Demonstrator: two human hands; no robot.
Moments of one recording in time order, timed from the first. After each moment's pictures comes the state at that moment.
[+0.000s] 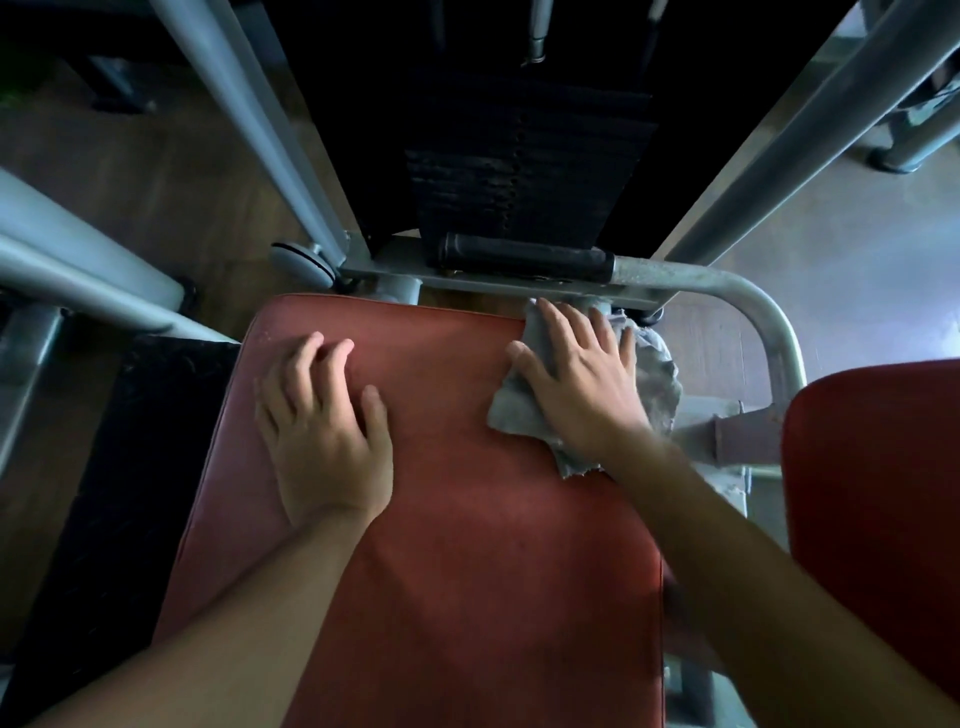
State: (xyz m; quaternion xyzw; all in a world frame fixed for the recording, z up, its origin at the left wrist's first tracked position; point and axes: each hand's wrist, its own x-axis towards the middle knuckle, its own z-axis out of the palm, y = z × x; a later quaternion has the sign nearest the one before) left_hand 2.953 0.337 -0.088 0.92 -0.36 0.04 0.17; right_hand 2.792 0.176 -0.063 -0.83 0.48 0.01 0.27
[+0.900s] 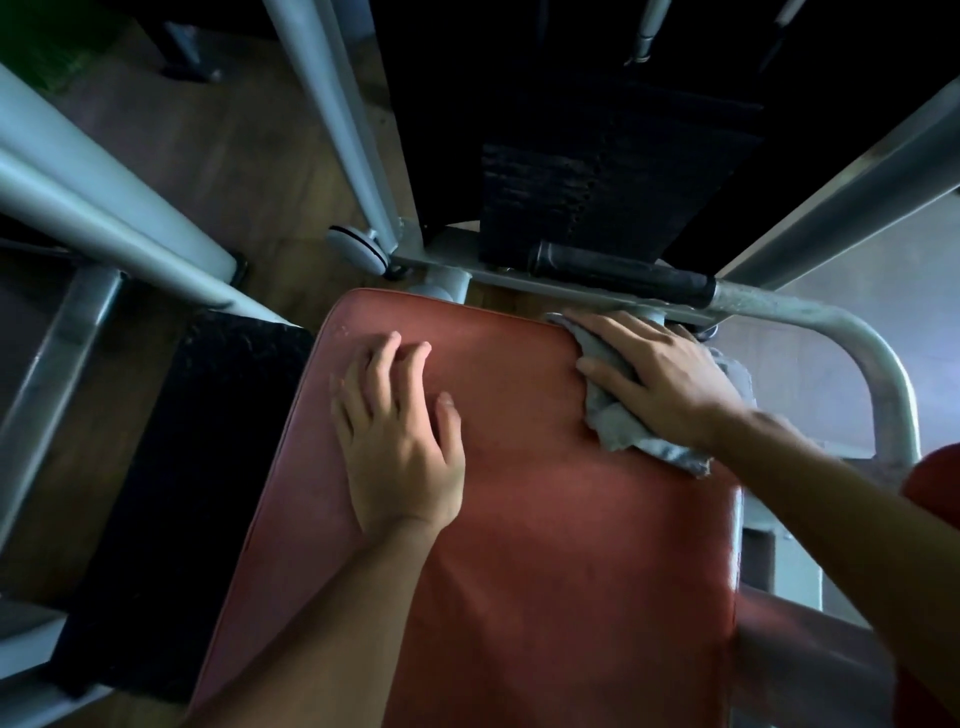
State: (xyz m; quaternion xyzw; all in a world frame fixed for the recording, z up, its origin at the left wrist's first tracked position) left_hand 2.956 0.337 -0.091 0.92 -0.36 0.03 0.18; right_hand 2.803 0.131 -0.064 -0.94 0.27 0.04 0.22
